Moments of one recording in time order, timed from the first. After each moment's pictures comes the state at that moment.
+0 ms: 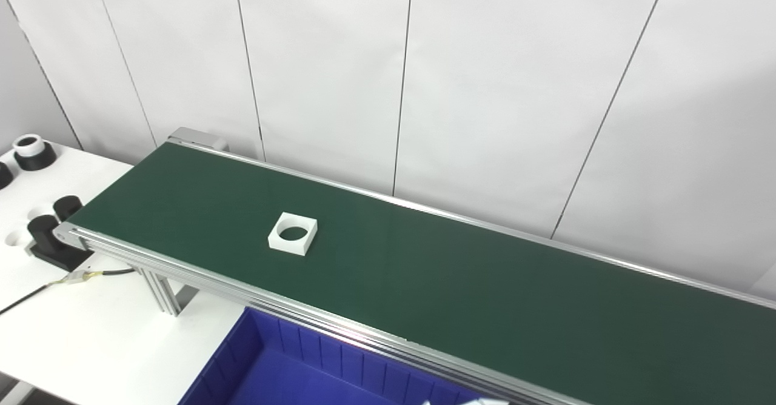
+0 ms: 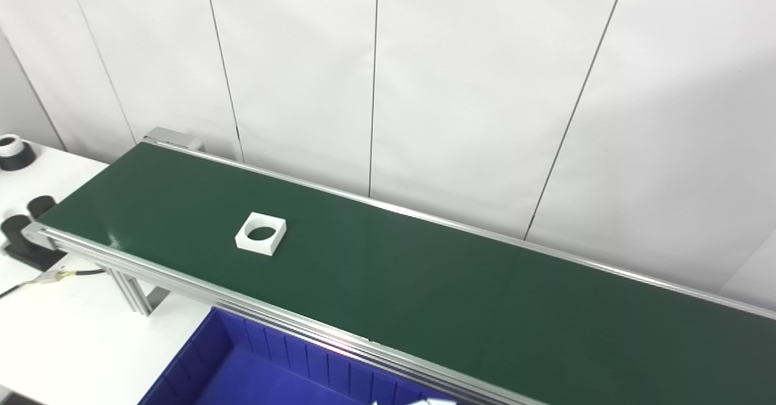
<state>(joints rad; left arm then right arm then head) 0.05 0.20 -0.82 0.10 0.23 -0.44 0.49 0.26 -0.09 0.14 0.29 -0.01 -0.42 0.10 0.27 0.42</state>
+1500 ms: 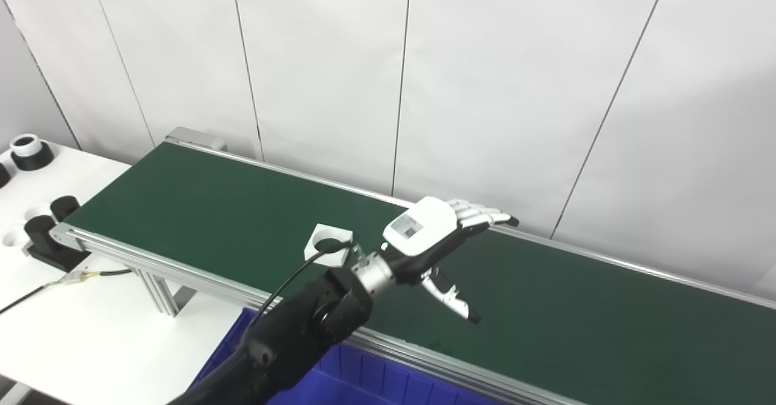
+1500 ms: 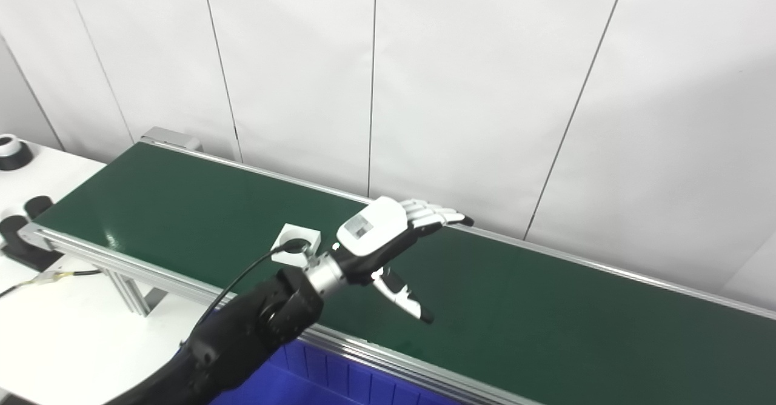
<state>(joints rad) -0.50 0.26 -0.37 0.30 0.80 -0.37 0.09 0.23 -0.07 0.20 0.32 -0.03 -0.42 0.03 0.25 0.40</state>
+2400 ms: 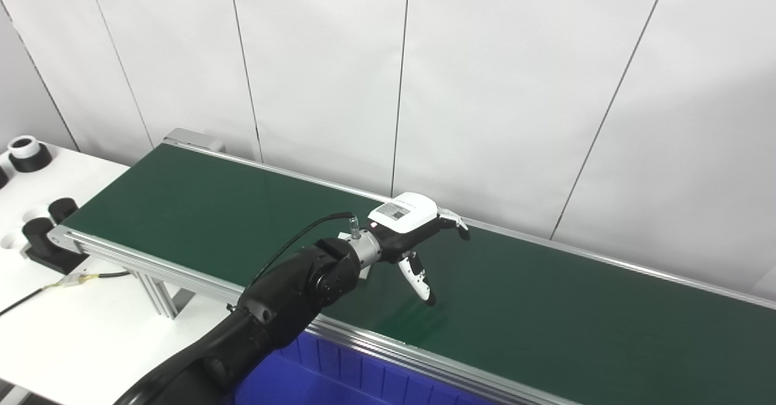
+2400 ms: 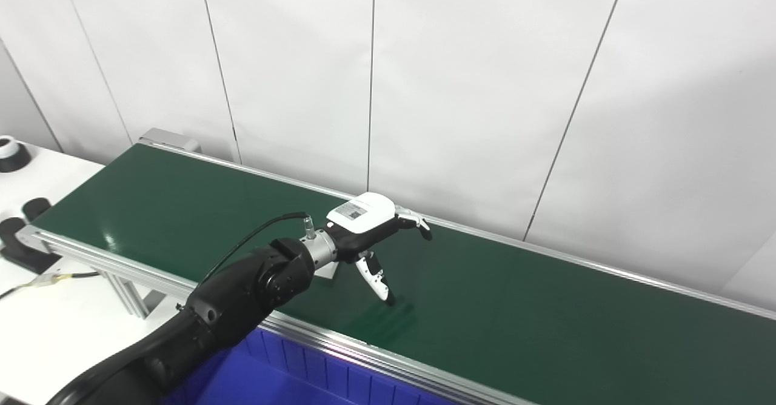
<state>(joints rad) -0.57 0.33 -0.37 0.46 0.77 -0.23 -0.12 0.23 -0.06 0.21 0.32 -0.02 -0.42 0.02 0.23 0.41</state>
